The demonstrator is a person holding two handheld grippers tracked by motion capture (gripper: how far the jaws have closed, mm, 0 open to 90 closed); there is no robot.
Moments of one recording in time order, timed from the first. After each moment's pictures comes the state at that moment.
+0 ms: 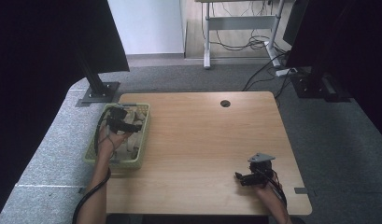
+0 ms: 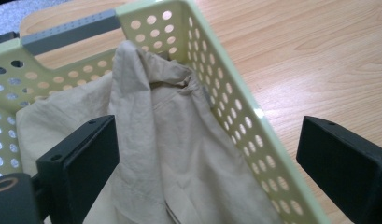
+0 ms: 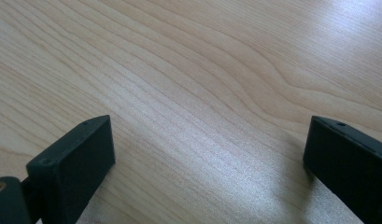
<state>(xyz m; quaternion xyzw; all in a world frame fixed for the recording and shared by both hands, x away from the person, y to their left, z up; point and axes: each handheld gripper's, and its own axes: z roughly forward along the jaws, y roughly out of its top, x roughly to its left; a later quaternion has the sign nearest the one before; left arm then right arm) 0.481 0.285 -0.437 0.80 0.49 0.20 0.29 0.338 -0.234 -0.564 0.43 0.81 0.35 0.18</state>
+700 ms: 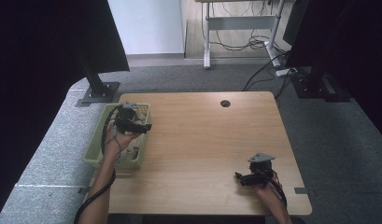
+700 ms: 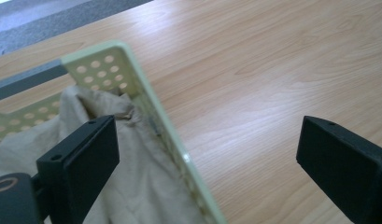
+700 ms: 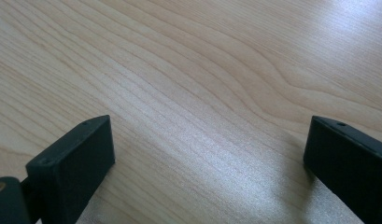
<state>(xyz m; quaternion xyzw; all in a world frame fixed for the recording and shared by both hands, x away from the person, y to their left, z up) 0.459 0.246 -0.414 0.81 0.44 0.20 0.33 0.338 -0.234 -0.564 0.43 0.81 0.35 0.18</state>
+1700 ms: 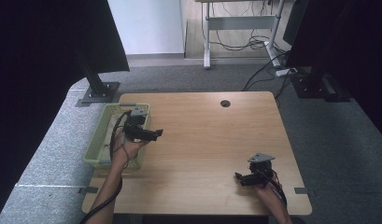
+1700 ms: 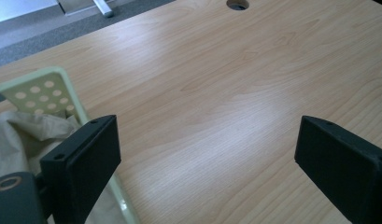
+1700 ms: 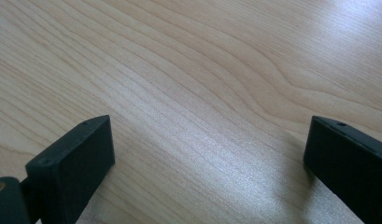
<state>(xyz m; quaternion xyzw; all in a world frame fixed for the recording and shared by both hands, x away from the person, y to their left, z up) 0.423 0.206 -0.407 0.81 0.40 0.20 0.37 0.338 -0.234 -0.564 0.43 0.81 0.35 0.18</state>
